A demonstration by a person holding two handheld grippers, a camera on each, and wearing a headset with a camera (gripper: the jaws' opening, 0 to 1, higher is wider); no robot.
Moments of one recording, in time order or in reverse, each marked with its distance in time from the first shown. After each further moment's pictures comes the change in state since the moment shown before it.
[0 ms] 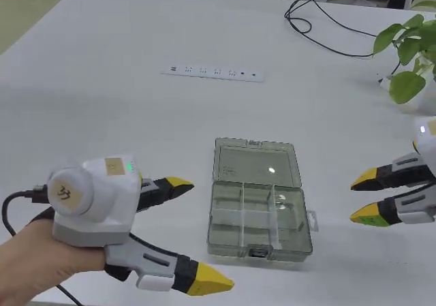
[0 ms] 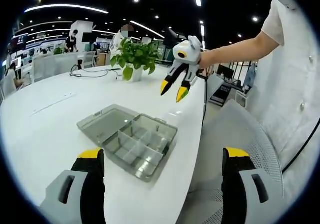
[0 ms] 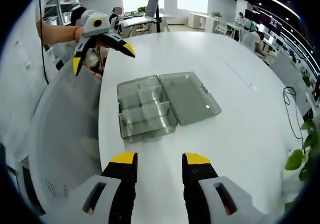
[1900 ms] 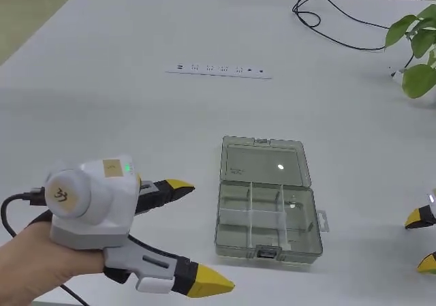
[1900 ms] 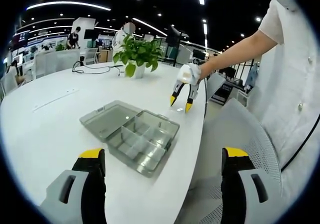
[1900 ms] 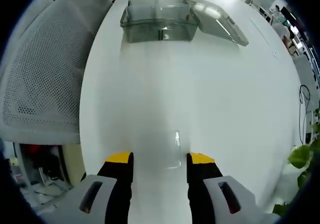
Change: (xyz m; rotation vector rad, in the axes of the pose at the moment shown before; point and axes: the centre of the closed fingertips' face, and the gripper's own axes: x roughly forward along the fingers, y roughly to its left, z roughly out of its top) left arm -0.006 0.004 -0.004 -0.022 0.019 0.011; right arm 0.015 -0.014 -0.140 -0.214 0.419 0.050
